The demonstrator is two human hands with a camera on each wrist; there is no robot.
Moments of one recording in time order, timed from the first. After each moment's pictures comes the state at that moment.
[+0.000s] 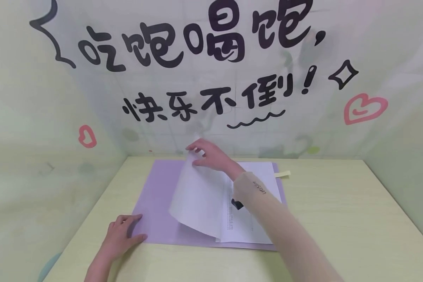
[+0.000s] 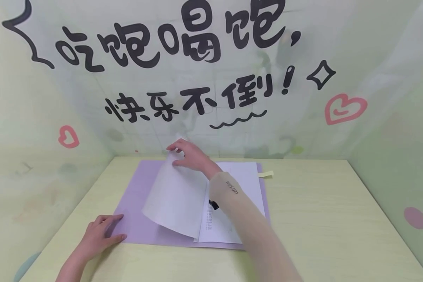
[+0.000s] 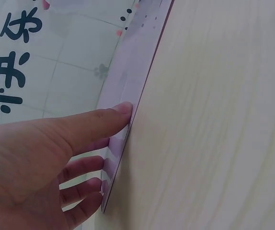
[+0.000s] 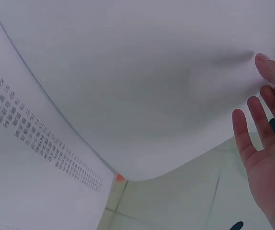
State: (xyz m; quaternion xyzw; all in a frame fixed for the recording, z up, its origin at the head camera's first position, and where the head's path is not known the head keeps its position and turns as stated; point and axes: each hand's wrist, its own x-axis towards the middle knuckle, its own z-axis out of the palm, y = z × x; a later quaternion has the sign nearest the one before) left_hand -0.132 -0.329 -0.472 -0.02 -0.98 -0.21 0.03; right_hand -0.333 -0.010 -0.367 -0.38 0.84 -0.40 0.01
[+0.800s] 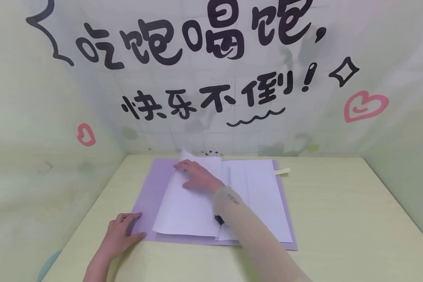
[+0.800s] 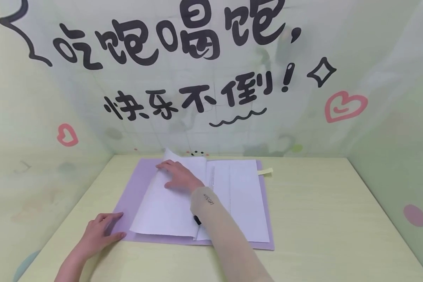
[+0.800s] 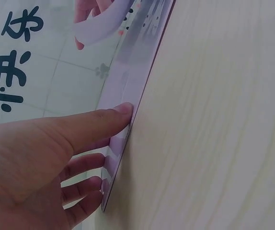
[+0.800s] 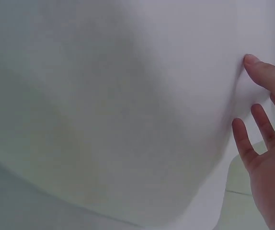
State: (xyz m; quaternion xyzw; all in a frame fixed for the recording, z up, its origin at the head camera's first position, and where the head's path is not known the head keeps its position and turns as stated) left_hand -0.132 -0.330 -0.475 -0.03 -0.97 -0.22 0.04; right_hand -0.325 -0.063 -0.445 -0.40 0.87 -0.28 0.03
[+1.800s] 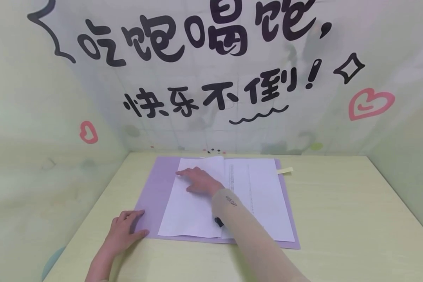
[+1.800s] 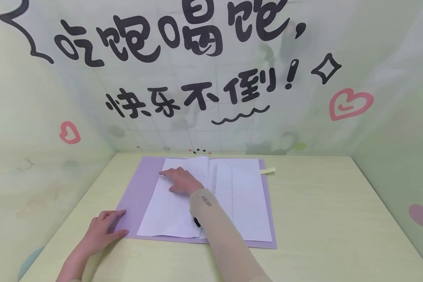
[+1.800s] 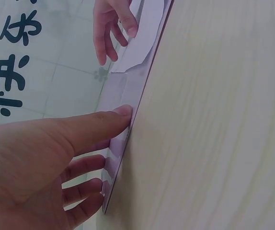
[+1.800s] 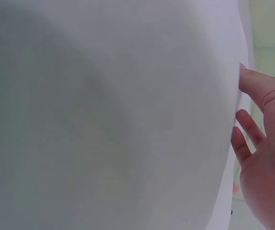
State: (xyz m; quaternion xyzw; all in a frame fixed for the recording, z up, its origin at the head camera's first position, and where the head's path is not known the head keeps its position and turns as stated) left_hand -0.130 -0.324 -0.469 -0.03 -0.97 -0.22 0.03; right_hand -0.316 -0.068 -0.465 -0.37 0.90 -0.23 0.10
